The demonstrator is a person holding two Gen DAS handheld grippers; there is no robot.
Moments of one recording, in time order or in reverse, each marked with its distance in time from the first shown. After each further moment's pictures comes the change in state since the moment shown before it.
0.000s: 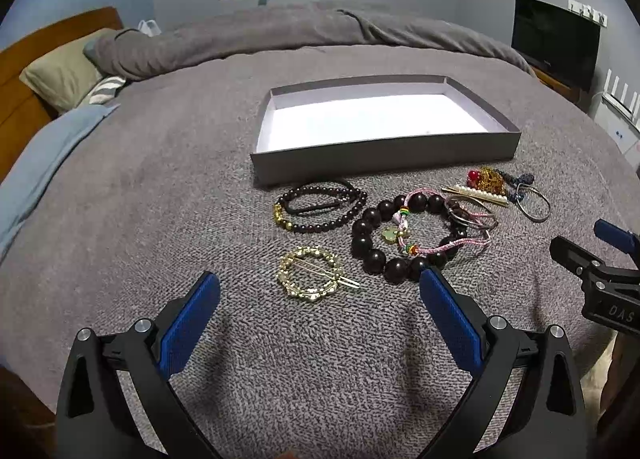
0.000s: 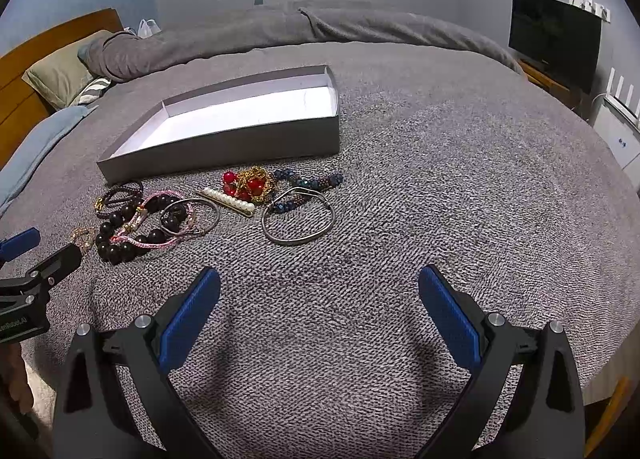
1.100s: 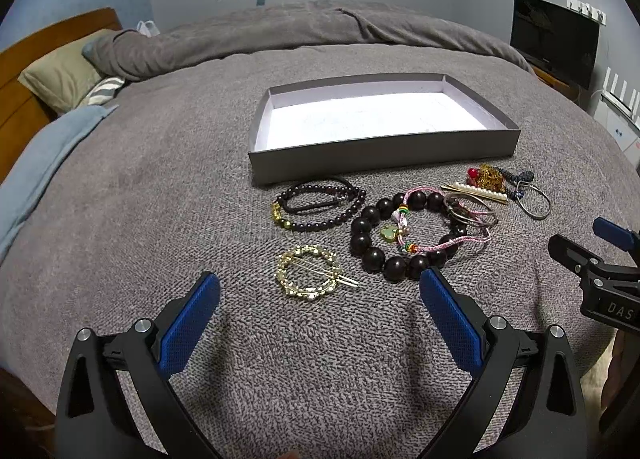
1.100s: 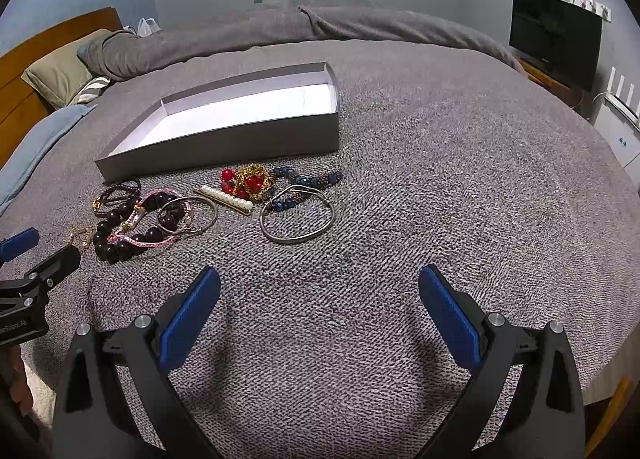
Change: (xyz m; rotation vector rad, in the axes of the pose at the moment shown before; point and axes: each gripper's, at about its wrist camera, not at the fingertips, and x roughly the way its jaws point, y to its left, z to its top) left arm 0.000 0.000 -0.001 0.005 0.002 -0.002; right arm 0.002 -0.001 -0.001 0.005 0.015 0.004
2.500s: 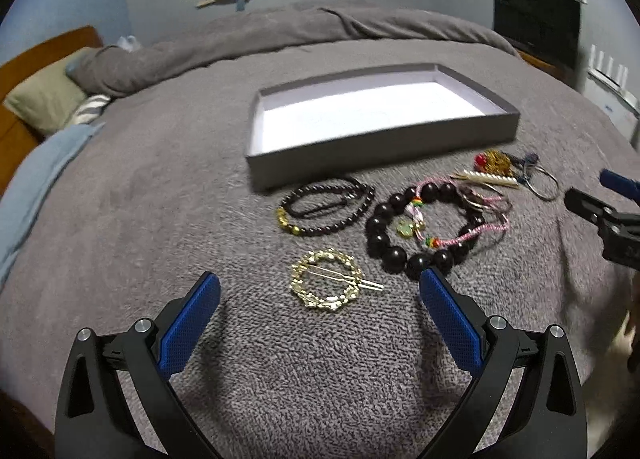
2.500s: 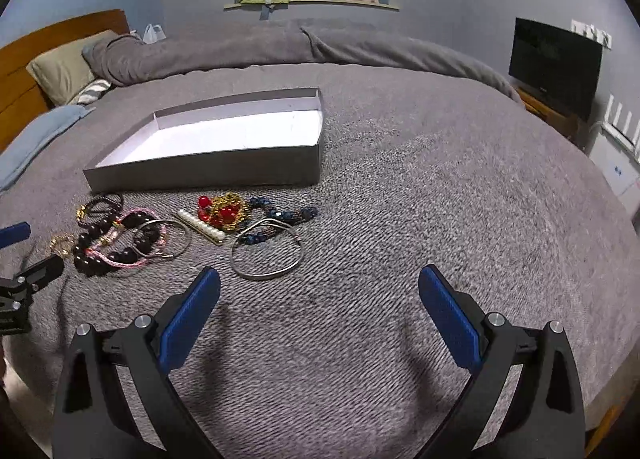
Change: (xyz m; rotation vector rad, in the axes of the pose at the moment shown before) left arm 0.016 0.014 -0.001 0.087 -0.001 -0.050; right arm 0.007 -0.013 0.012 -0.075 -0.084 -0.040
